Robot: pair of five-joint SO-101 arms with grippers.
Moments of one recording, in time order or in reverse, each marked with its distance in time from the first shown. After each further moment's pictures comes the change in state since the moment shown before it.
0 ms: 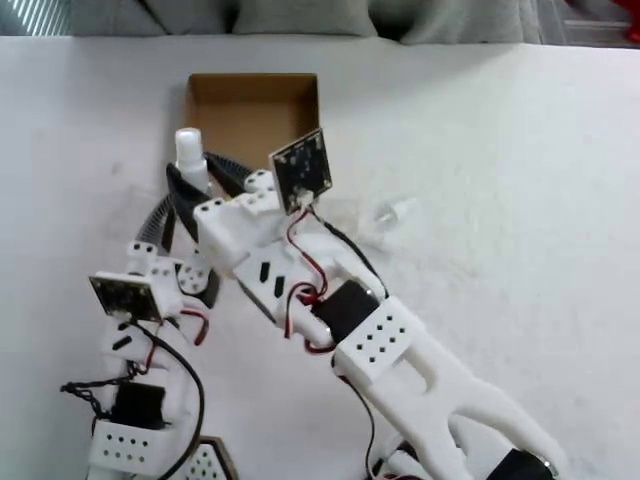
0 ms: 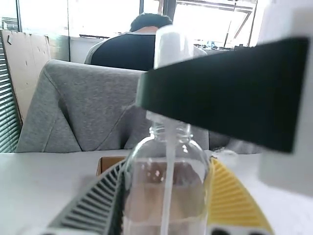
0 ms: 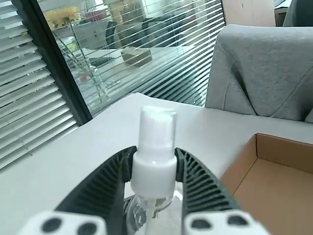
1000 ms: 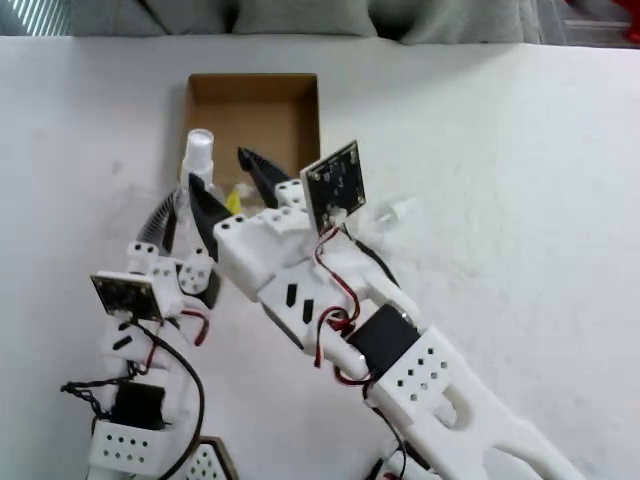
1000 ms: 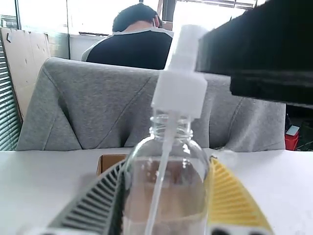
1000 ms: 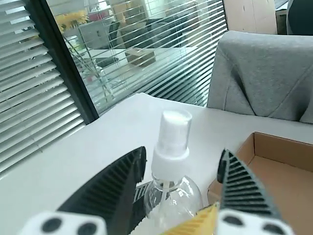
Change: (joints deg) left arm -0.1 -0.1 0.0 0.7 0.0; right arm -0.3 -13.7 0.5 12.2 0.0
